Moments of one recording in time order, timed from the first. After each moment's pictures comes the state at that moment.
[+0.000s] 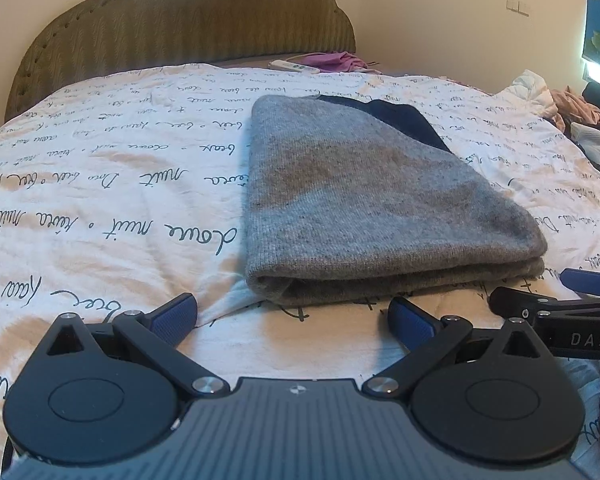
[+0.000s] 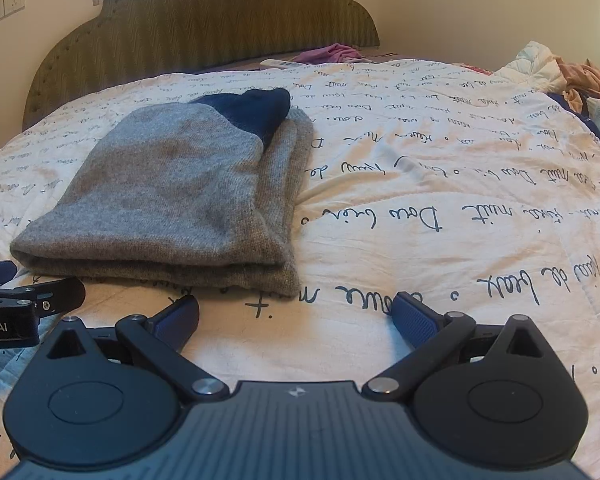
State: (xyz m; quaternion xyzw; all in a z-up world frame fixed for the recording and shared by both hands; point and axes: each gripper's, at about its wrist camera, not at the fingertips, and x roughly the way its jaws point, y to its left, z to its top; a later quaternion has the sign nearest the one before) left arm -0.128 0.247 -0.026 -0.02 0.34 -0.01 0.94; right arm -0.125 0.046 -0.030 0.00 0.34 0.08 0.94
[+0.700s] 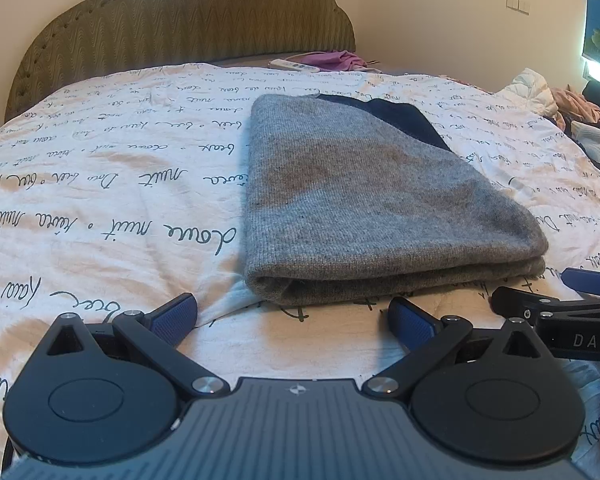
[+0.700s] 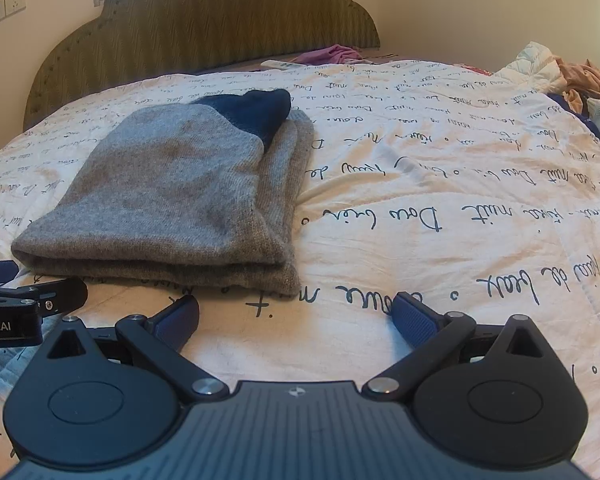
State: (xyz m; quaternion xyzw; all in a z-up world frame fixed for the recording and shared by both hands) left arm -0.128 0.246 -0.026 -0.02 0.34 -0.01 0.94; right arm -0.125 0.045 -0.030 0.00 0.34 0.08 0.94
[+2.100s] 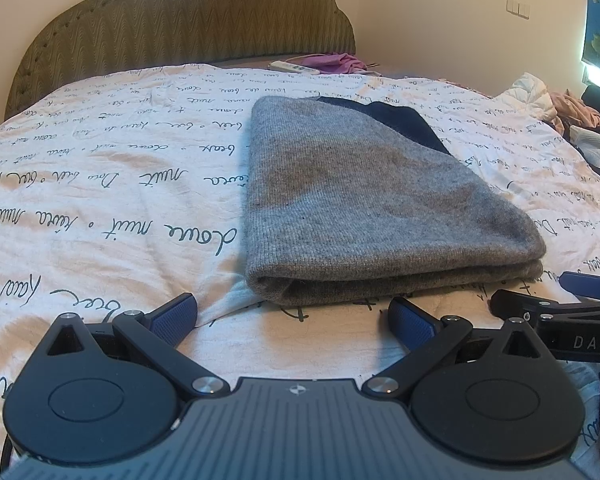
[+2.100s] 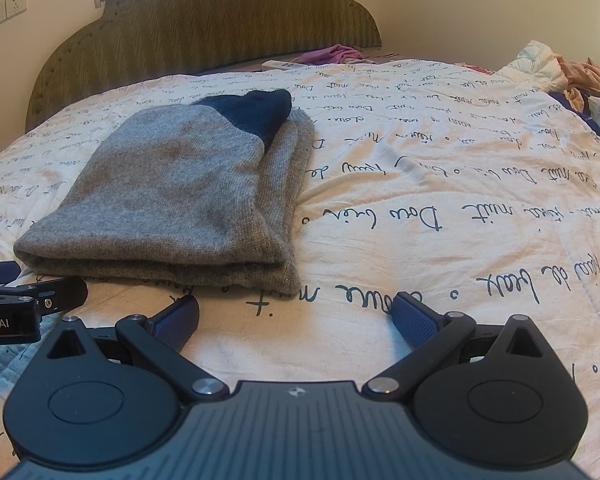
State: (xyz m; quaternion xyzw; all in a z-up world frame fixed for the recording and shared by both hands) left arm -0.130 0.247 -0.026 -0.03 0.34 -0.01 0.94; right arm -0.126 0.045 -0.030 0.00 0.34 0.09 0.94
